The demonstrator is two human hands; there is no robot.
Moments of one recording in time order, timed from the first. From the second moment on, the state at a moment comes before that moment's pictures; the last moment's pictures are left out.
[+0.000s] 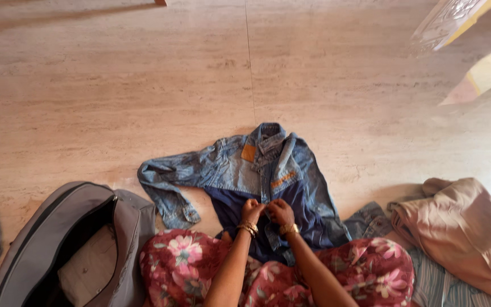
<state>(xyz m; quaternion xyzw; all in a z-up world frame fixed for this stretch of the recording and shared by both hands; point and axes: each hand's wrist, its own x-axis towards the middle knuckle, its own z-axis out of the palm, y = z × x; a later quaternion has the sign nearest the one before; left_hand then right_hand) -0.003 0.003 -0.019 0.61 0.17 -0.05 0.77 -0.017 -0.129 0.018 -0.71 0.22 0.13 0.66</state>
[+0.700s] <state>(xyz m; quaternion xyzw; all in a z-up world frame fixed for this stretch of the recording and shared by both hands) -0.058 0.065 0.022 0.92 -0.16 -0.35 0.01 -0.043 -0.242 0.072 -0.96 0.03 0.27 0.02</state>
